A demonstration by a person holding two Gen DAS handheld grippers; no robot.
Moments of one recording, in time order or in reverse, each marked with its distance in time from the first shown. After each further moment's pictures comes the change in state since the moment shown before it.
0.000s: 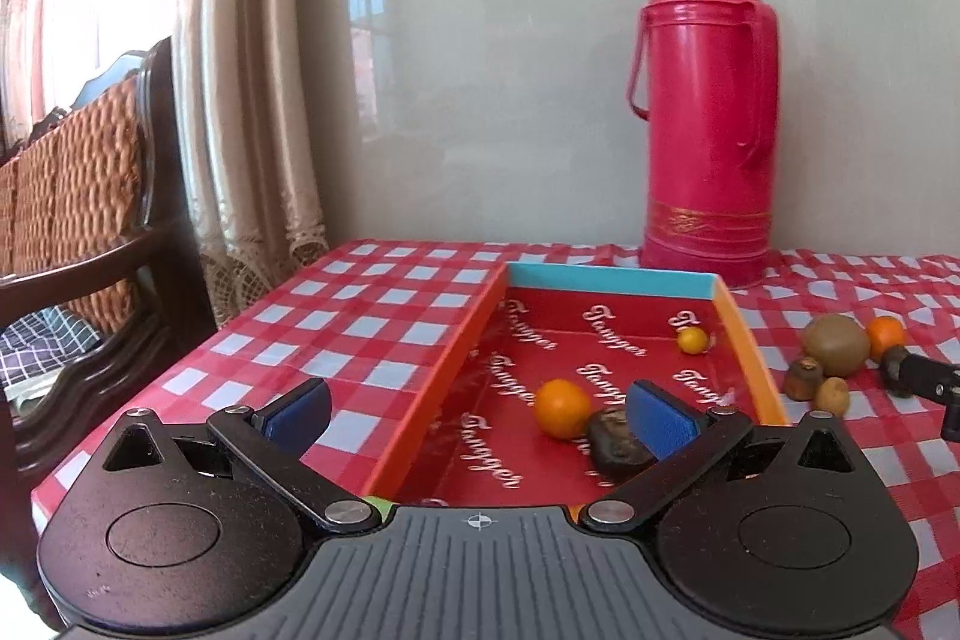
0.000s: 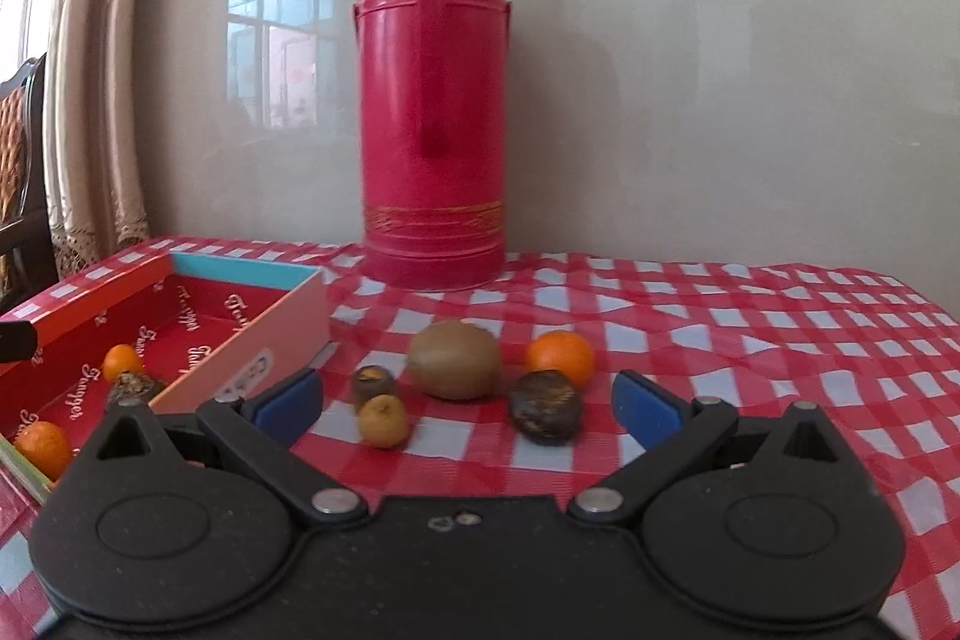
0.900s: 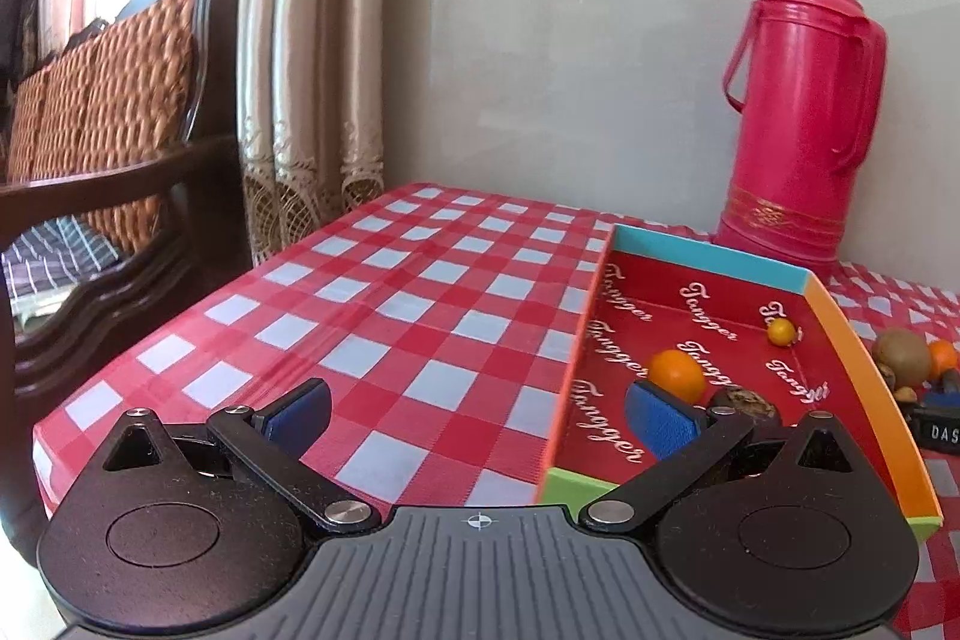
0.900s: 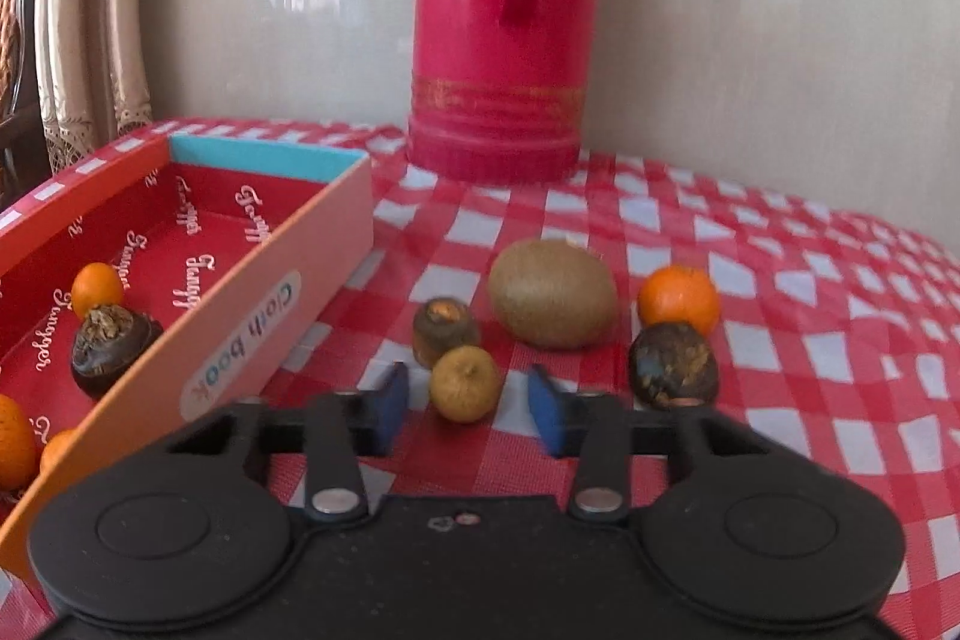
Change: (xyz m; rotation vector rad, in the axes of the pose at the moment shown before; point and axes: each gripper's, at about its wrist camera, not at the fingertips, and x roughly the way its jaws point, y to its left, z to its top) left arm 0.030 0.064 -0.020 -0.142 0.082 0.017; right arm 0.071 0.038 0.001 -0.067 0.251 0.025
